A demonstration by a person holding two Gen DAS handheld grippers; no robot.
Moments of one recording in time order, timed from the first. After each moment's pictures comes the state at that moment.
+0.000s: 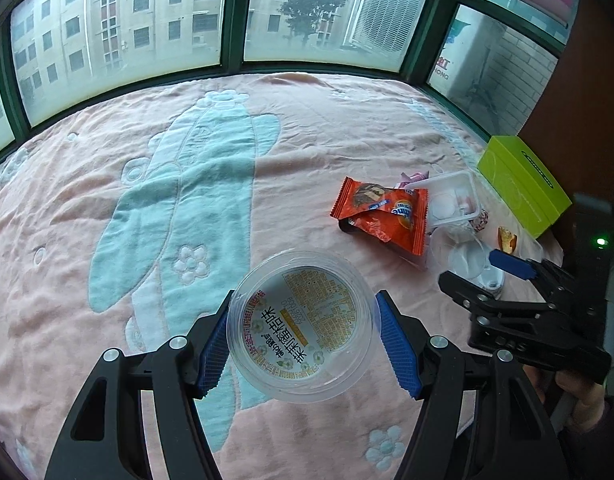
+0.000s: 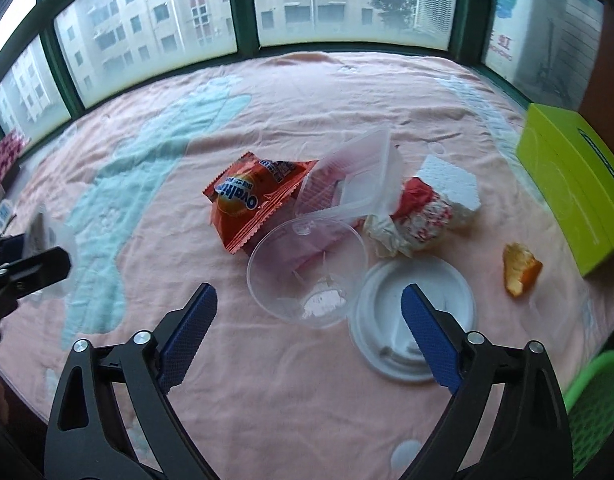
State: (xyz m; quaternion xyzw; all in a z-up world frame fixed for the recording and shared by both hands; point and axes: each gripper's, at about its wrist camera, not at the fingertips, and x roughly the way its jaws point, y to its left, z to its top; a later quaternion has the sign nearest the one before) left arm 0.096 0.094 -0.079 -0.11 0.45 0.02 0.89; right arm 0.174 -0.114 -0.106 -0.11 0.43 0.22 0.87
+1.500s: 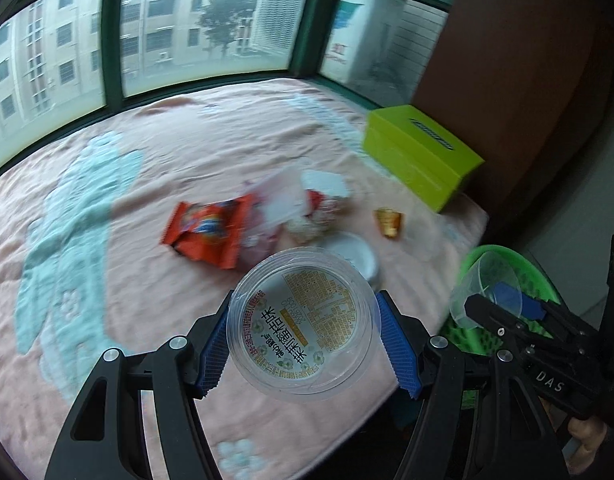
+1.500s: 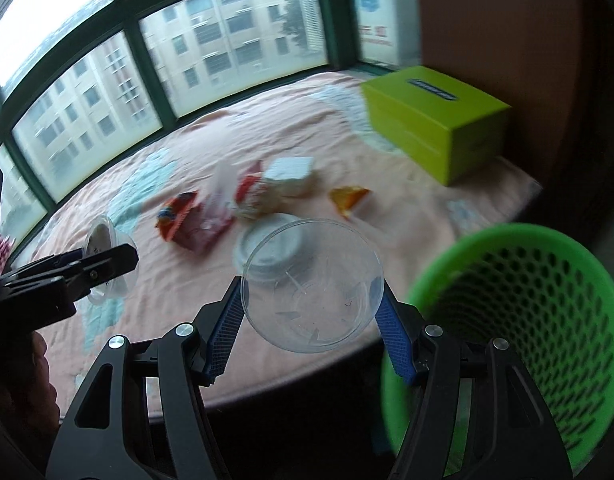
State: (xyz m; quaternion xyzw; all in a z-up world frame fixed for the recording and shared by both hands) left arm 0.104 -0.041 -0.043 -0.06 0.43 -0.13 0.89; right arm 0.080 -0.274 -0.046 0.05 0.40 0.09 0.91
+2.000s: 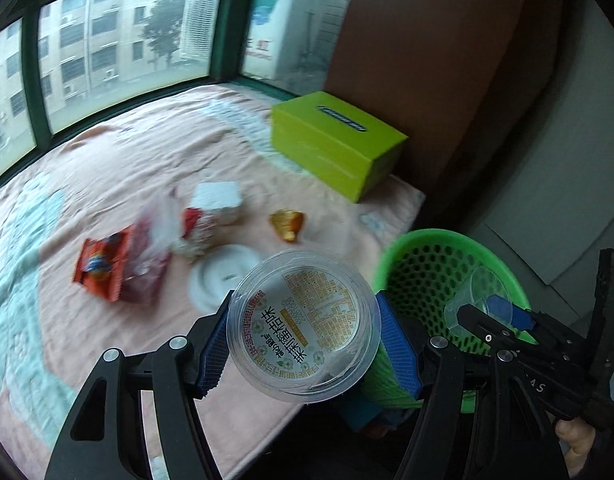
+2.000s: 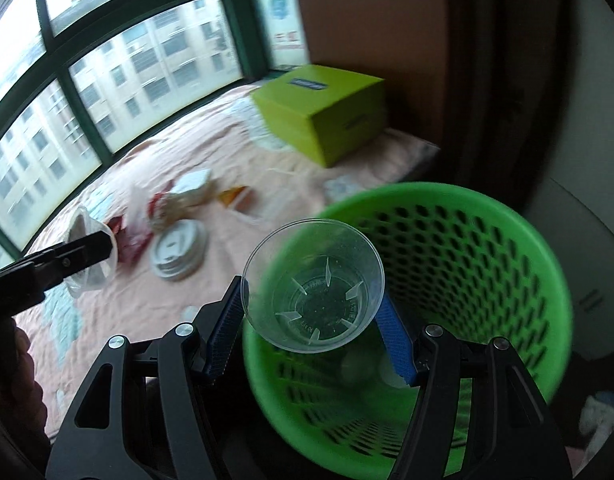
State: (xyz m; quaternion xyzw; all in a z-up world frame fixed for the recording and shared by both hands) left arm 0.104 -0.135 -0.026 -0.02 0.42 -0.22 0.88; right arm 0.038 -0.369 -0.046 0.10 0.40 -0.02 0.91
